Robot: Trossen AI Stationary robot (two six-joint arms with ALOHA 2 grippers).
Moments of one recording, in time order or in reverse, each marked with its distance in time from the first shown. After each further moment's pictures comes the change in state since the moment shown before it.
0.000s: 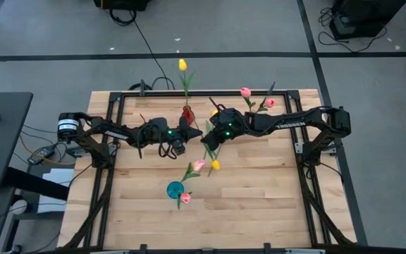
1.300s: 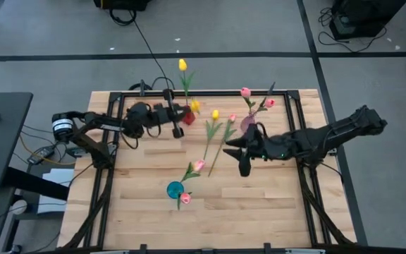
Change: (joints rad) left arm 0.194 -0.052 0.000 0.444 0.211 -1.088; right arm 0.470 -0.443 -0.021 -0.216 0.684 -0.301
